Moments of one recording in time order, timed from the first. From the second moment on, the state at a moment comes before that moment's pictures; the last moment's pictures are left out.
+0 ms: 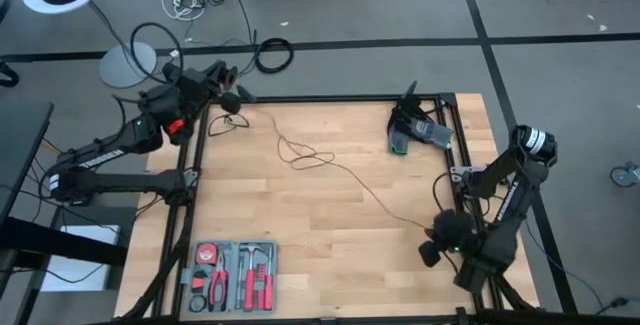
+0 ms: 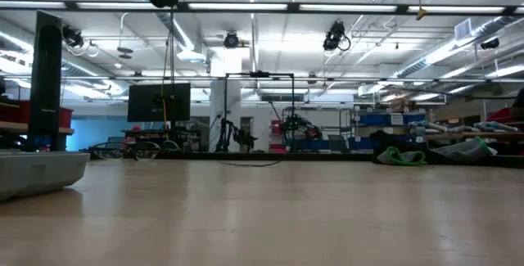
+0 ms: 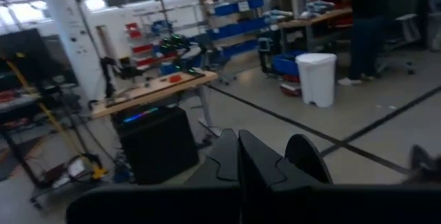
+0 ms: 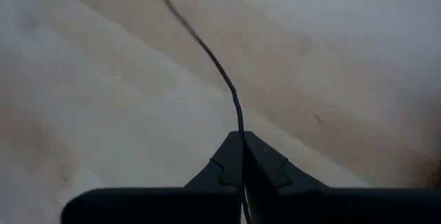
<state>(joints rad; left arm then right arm) 0.35 0.79 0.96 -0.11 -0.80 0.21 1.14 1.48 0.96 -1.21 0.57 2.21</state>
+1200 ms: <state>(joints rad) 0.35 0.97 0.75 -0.07 -0.31 -0.09 0.10 1.57 0.95 0.20 0.72 0.28</state>
